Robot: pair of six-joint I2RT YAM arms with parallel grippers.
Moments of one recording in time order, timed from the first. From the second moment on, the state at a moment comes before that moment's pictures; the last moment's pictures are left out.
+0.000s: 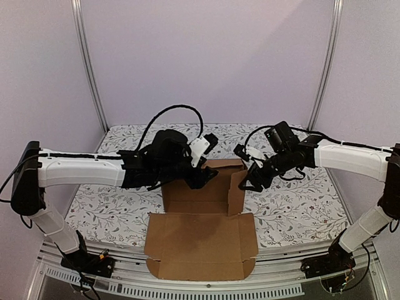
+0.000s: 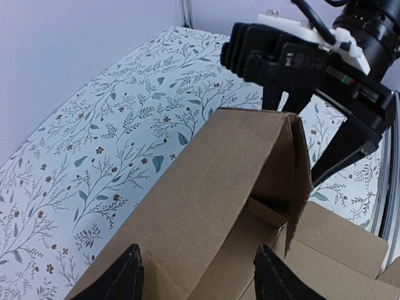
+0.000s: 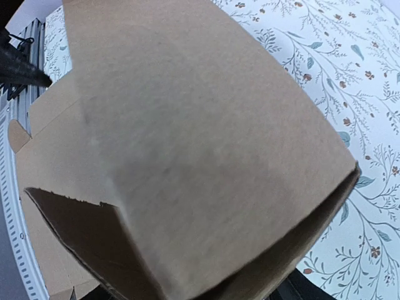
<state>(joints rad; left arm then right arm) -1.01 1.61 1.11 0.00 -0.10 0.03 0.65 1.51 1.07 -0.51 -0.40 -0.24</state>
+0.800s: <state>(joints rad) -1.01 1.61 1.10 0.00 -0.19 -0.01 0.65 1.65 1.02 0.02 -0.34 -0.19</state>
